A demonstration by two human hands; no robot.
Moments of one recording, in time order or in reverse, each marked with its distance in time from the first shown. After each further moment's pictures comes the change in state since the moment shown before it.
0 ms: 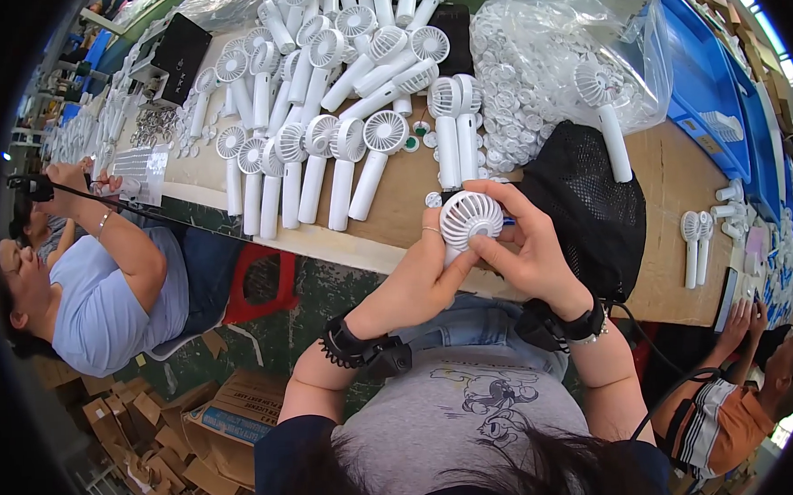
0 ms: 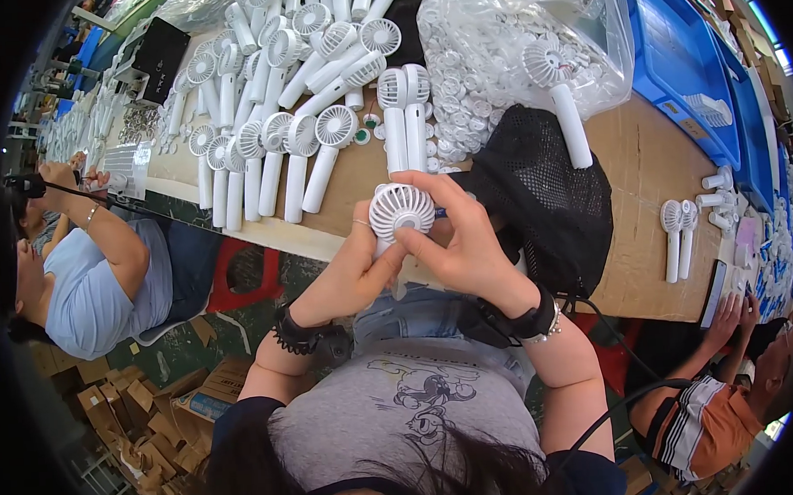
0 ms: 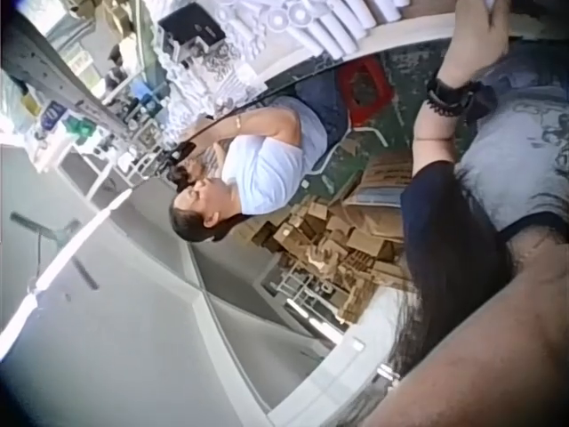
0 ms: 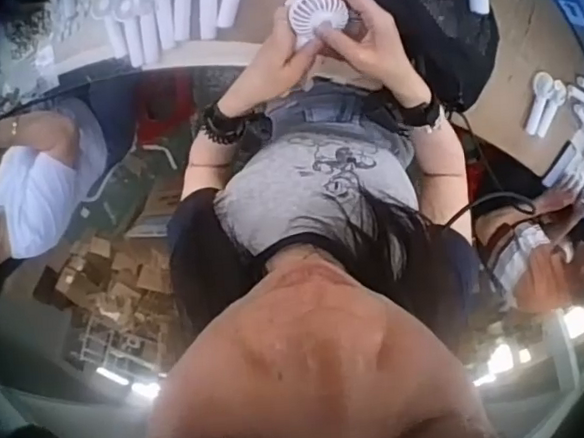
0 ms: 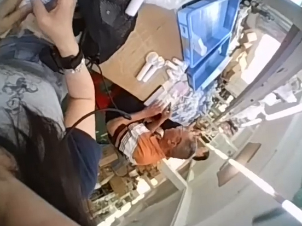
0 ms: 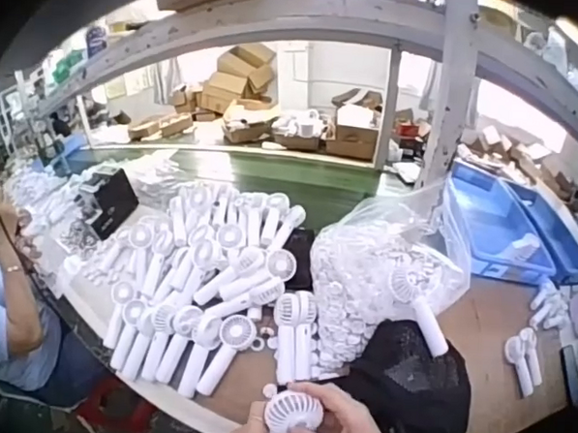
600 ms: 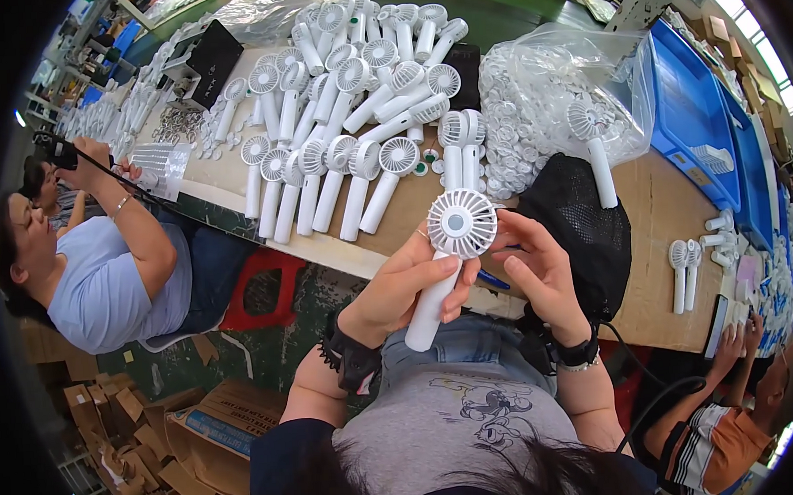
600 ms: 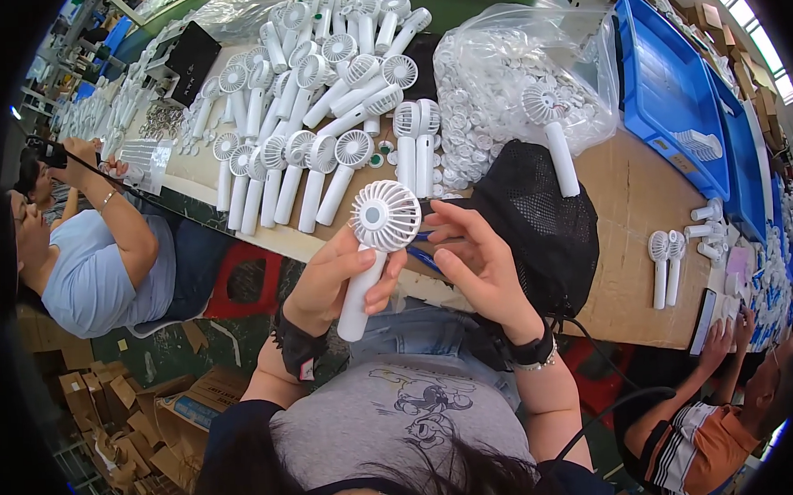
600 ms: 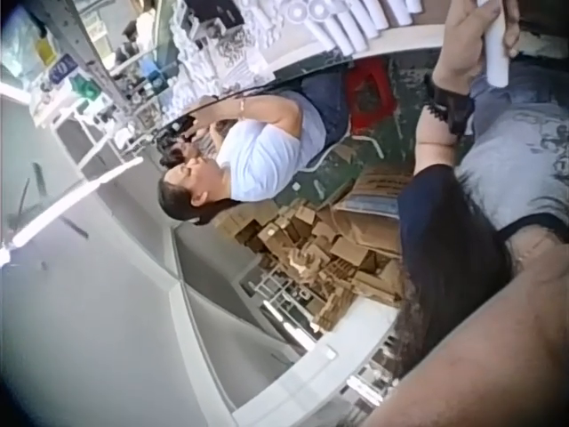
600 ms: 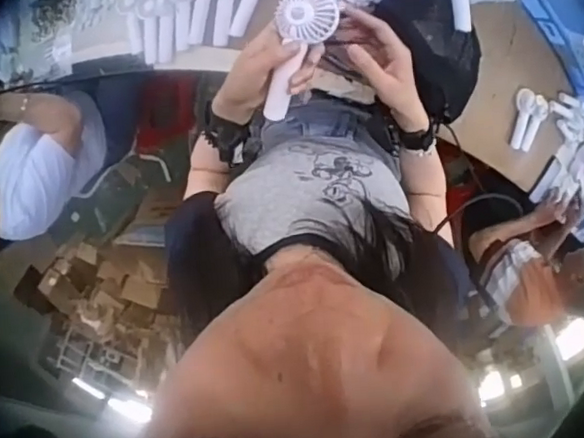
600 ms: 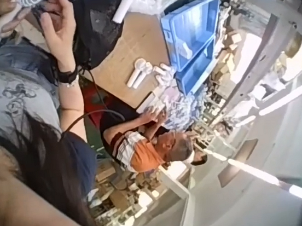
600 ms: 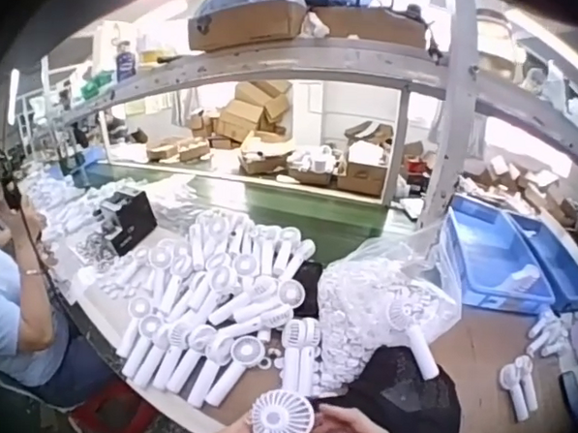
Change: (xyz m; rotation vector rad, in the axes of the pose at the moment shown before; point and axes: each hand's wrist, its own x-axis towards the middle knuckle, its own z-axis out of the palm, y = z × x) left_hand -0.014 0.034 -0.012 -1.003 -0.218 -0.090; right_hand -0.028 0.000 -0.009 0.068 0.043 -0.156
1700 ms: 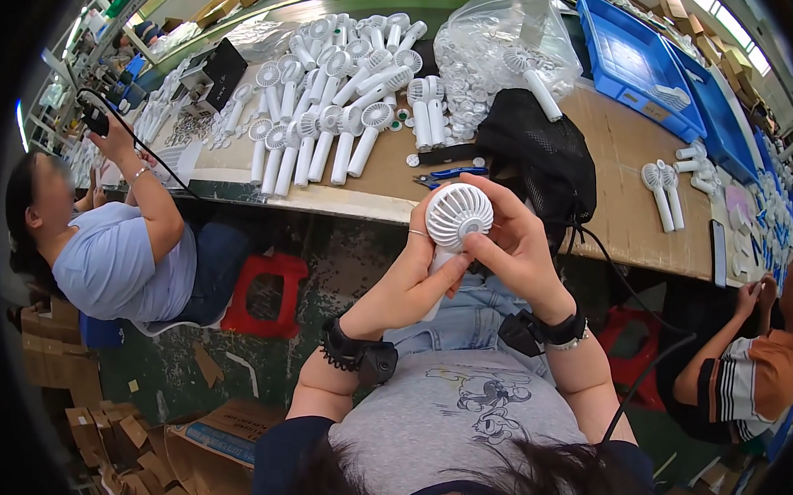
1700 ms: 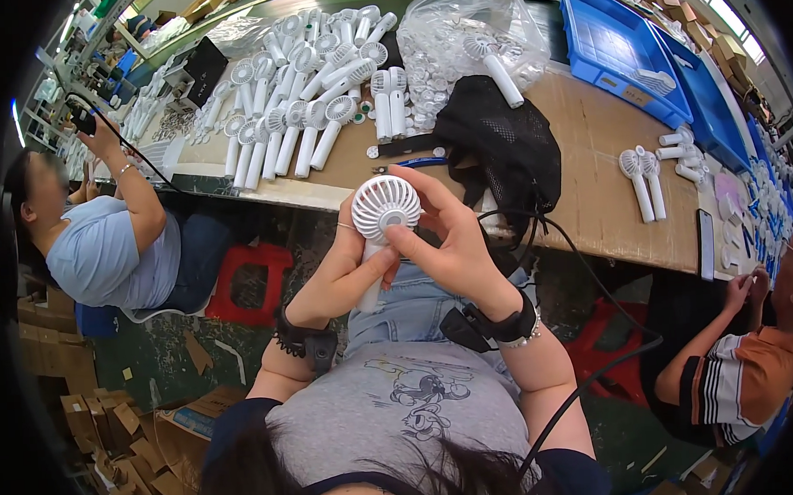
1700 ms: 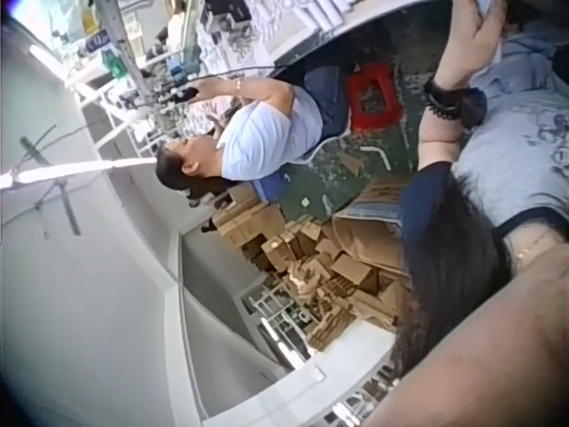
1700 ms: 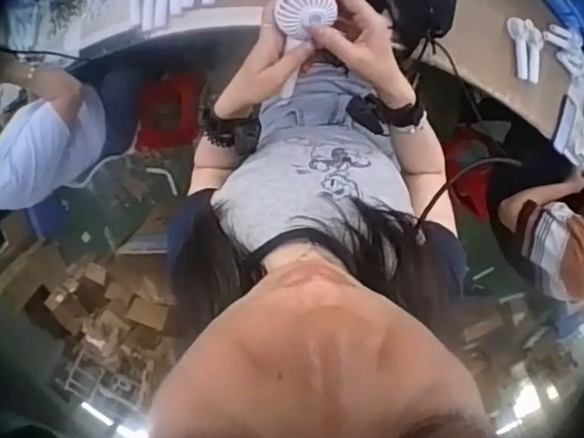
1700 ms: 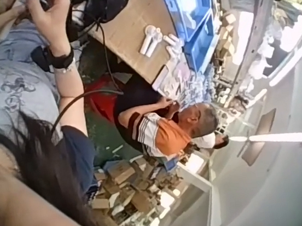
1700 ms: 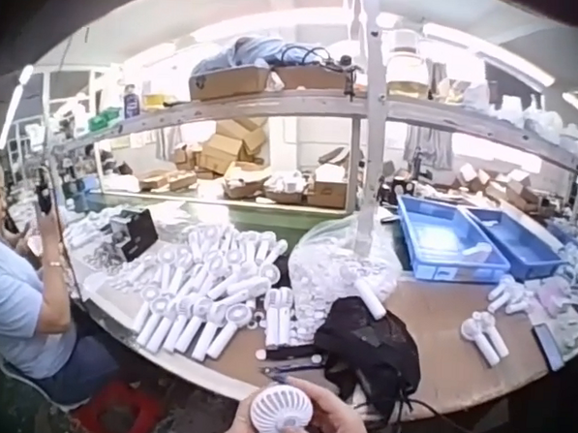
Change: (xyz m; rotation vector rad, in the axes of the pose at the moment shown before) left_hand -0.076 -0.090 0.052 0.795 0.001 0.263; right_hand -0.103 -0.014 0.053 0.002 0.006 -0.214
